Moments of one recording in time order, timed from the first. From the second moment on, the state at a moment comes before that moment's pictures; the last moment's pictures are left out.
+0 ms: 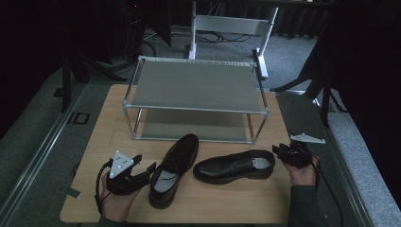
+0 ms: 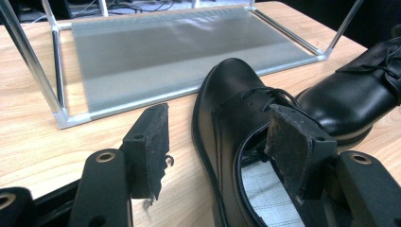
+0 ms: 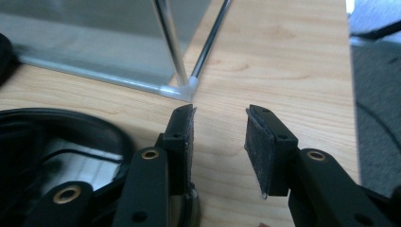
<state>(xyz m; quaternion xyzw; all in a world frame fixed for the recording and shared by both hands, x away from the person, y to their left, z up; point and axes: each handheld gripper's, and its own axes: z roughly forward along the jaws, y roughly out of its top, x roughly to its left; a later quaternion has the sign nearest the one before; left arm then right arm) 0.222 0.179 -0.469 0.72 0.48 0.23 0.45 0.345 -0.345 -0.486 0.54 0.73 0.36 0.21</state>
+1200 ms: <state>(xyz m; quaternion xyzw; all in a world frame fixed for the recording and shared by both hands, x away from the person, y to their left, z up) 0.223 0.175 -0.471 0.72 0.47 0.23 0.45 0.279 -0.356 -0.494 0.45 0.79 0.39 0.13</state>
